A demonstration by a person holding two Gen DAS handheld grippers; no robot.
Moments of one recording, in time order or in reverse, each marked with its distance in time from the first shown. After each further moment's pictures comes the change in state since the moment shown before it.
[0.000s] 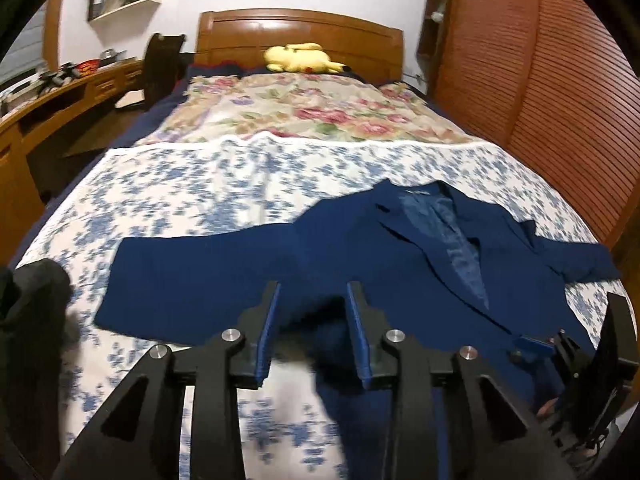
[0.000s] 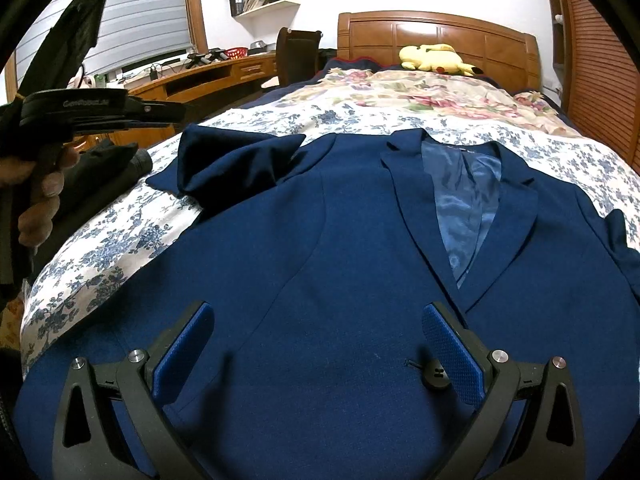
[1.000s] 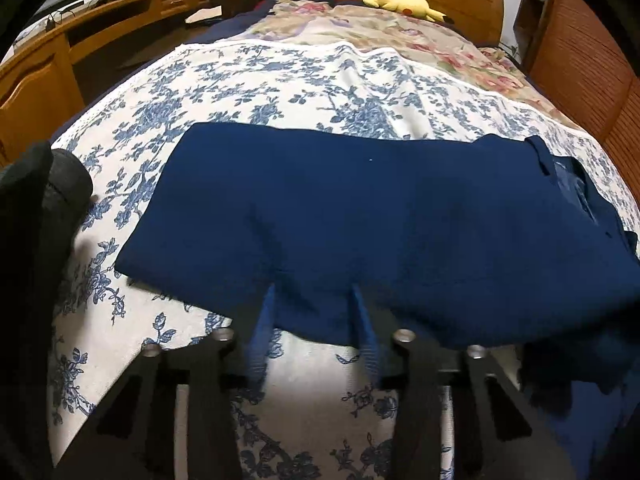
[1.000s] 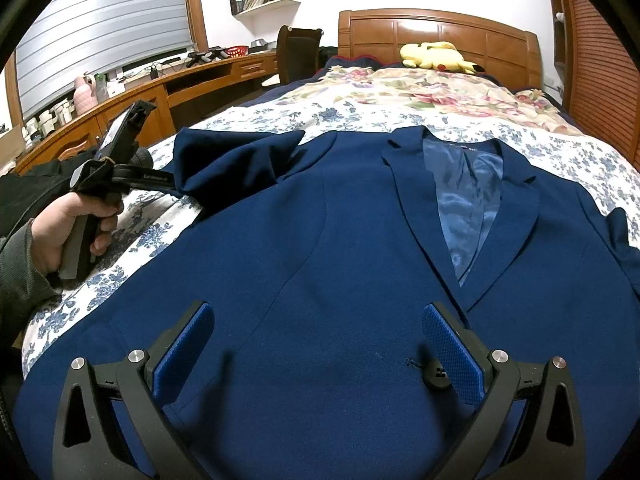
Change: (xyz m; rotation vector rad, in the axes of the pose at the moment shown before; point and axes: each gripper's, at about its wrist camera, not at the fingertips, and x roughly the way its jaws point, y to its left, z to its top) left arm 0.108 0.105 -0.043 -0.181 0.219 0.194; right arm 0.001 0.001 0.000 0.003 0.002 0.002
